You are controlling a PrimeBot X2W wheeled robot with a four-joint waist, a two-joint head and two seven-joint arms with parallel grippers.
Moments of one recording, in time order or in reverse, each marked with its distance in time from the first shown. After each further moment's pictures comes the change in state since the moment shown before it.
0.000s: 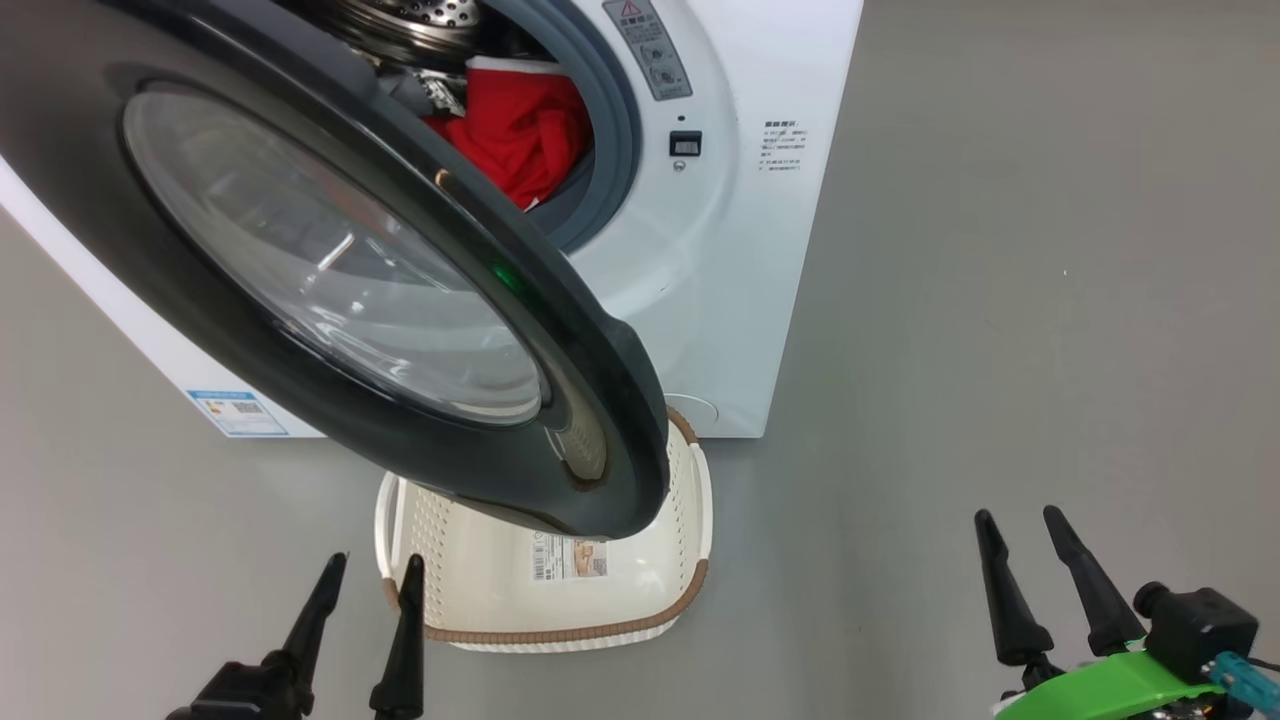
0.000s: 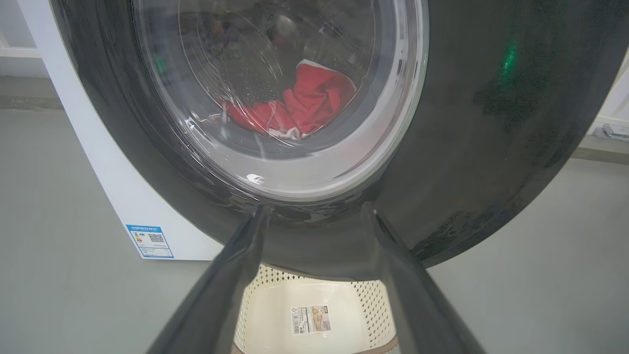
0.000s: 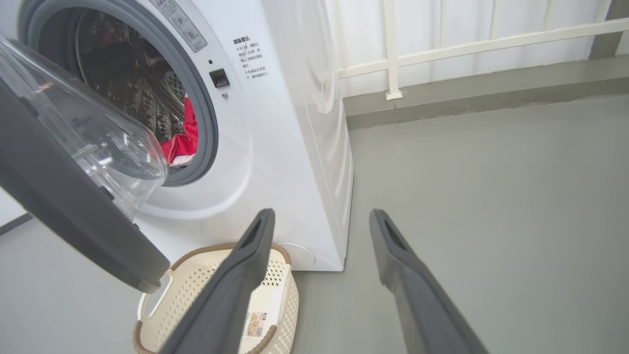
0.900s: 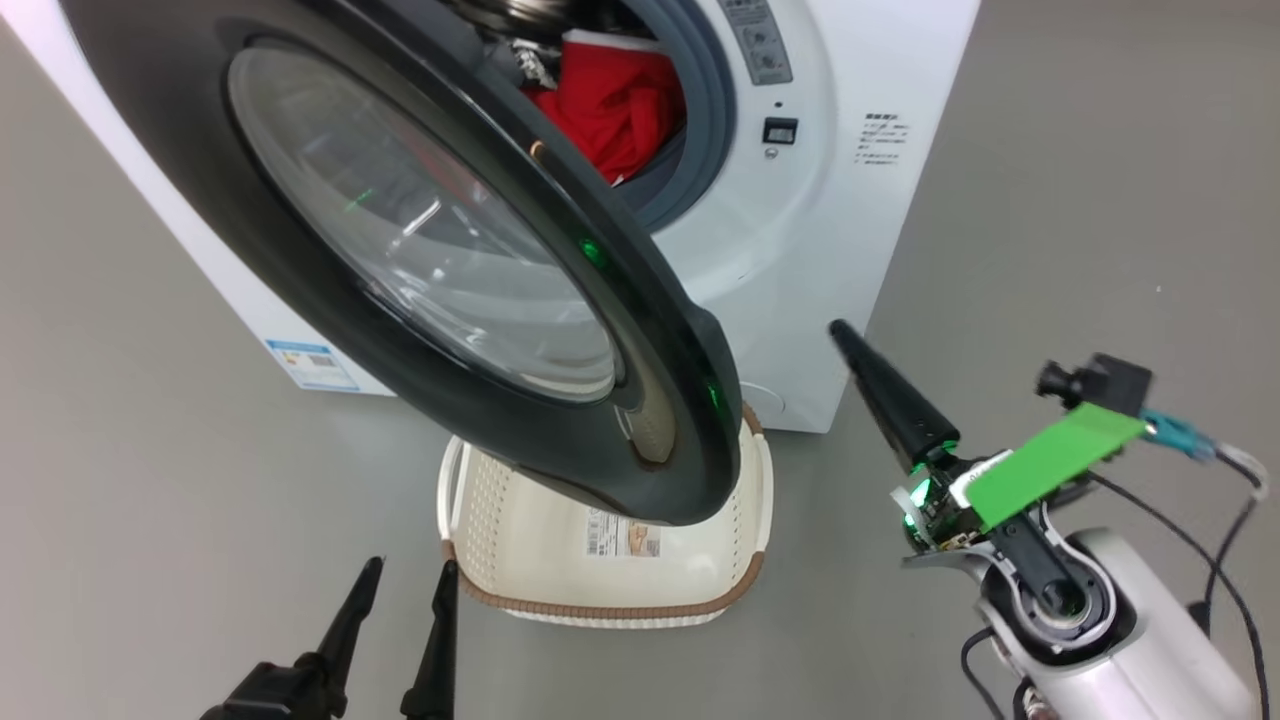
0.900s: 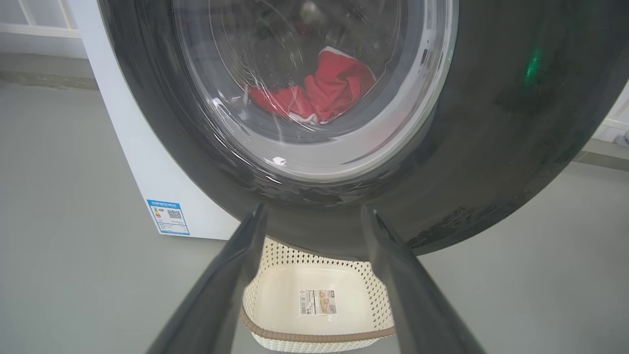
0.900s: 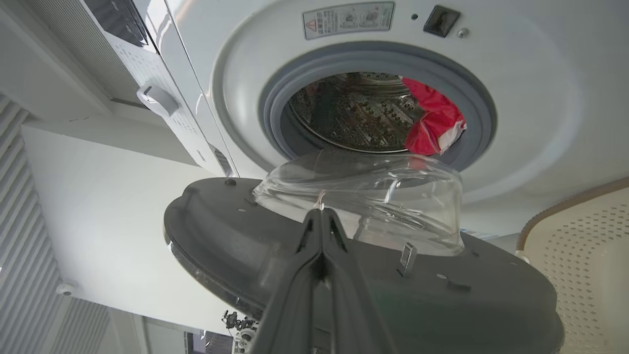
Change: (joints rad) left arm -0.001 0.001 -0.058 0.003 -0.031 0.002 0.000; right arm -0.375 -0.077 0.310 -0.082 1.280 0.000 0.339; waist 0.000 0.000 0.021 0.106
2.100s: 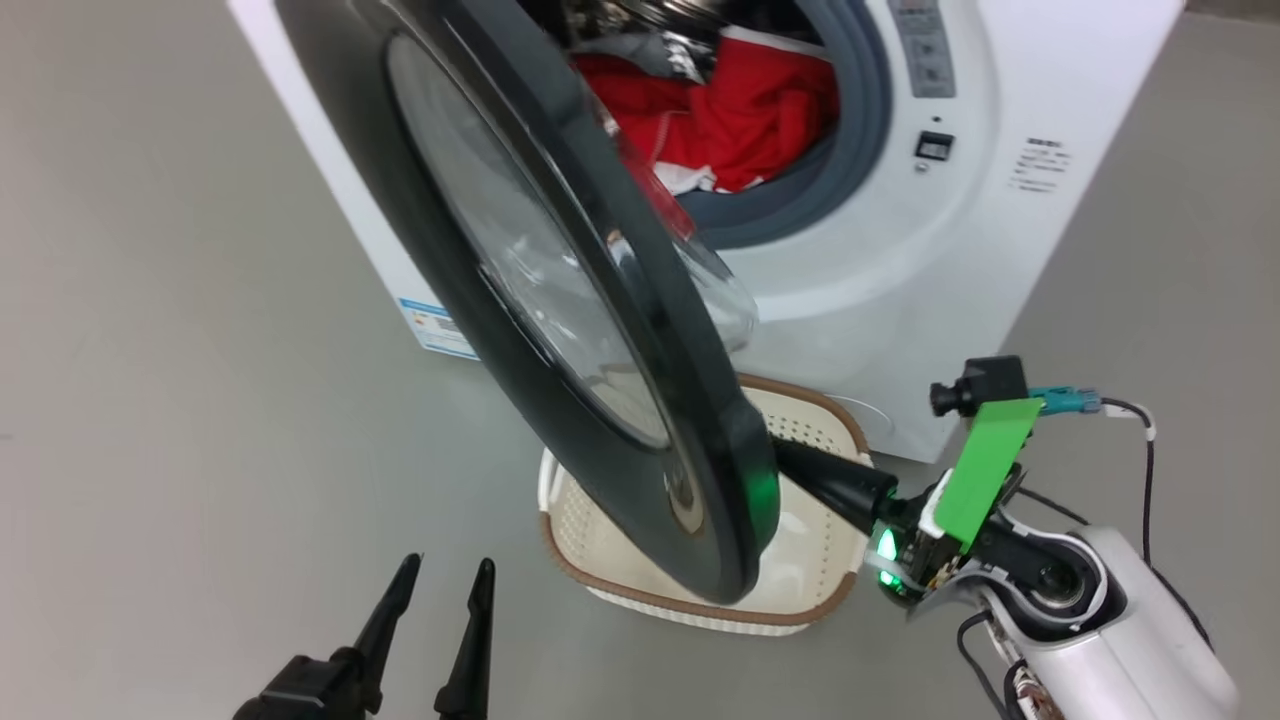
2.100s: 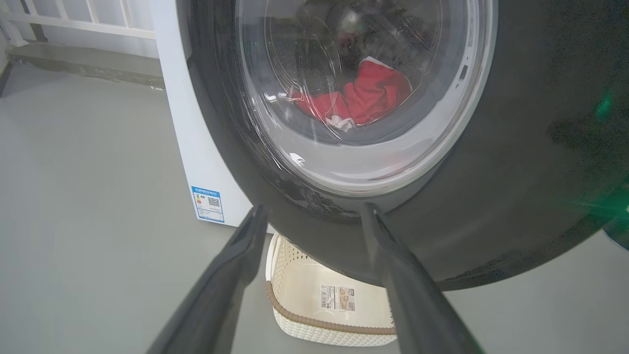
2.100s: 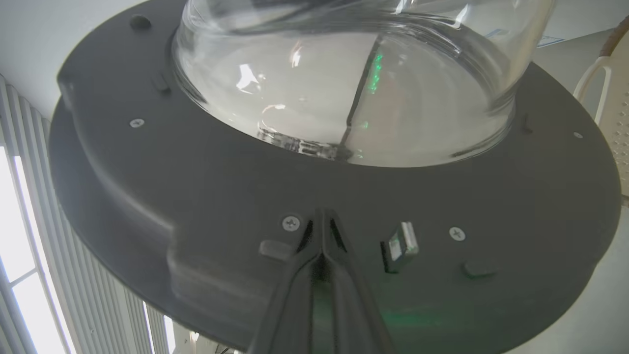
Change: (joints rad) left arm -0.017 0.000 -0.072 0.006 -0.035 0.027 0.000; right arm -0.045 0.053 -0.068 0.173 0.031 0.000 0.584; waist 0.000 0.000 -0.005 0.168
